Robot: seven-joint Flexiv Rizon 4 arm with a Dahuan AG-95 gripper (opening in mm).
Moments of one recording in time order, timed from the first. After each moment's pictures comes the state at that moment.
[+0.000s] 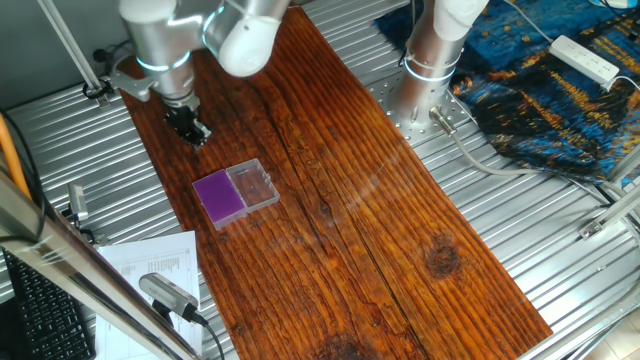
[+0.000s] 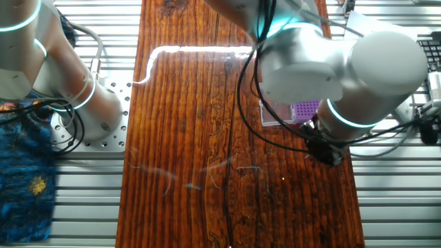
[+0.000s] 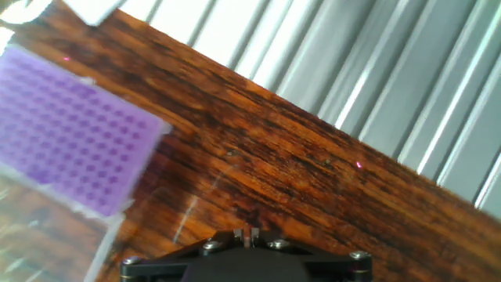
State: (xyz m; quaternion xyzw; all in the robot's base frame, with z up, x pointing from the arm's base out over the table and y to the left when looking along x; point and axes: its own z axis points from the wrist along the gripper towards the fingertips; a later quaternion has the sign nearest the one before) arm 0.597 -0.115 0.063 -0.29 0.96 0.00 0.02
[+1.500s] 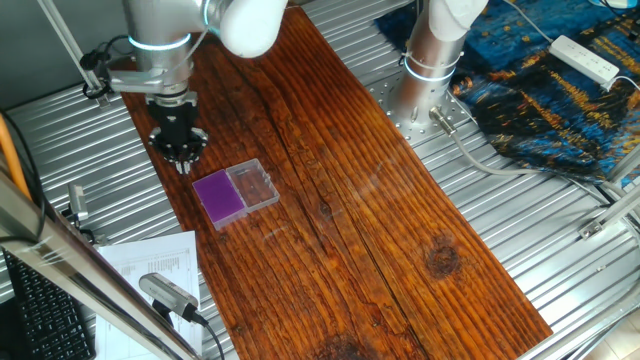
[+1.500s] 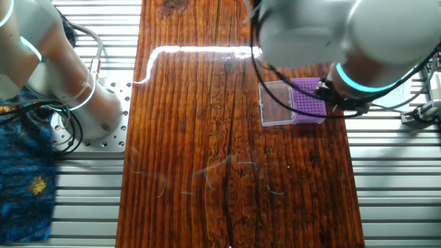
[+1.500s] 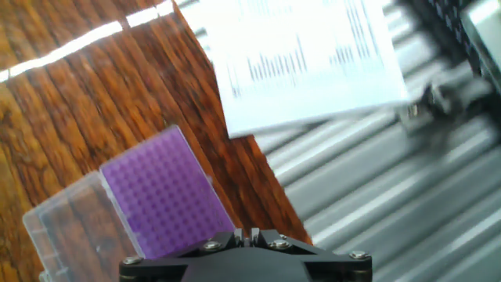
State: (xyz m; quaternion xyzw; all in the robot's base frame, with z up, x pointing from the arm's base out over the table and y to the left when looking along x) arm 0.639 -0.019 0.118 -0.52 0.84 0.05 0.16
